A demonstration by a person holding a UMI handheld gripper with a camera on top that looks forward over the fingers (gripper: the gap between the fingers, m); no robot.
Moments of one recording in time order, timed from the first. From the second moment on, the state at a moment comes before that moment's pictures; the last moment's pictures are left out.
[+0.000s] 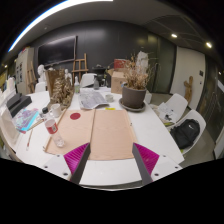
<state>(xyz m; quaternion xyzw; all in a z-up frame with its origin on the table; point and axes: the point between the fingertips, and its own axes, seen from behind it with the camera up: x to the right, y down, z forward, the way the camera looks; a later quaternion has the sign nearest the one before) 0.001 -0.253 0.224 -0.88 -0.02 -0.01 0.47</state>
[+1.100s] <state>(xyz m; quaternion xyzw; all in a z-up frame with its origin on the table) -0.303 -0.083 0.067 -0.82 -0.04 0.02 0.58</state>
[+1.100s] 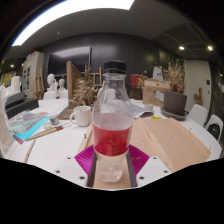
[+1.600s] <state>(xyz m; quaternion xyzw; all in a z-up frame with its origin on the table) -0.270 -0.041 0.133 -0.80 -0.07 -0.11 0.58</state>
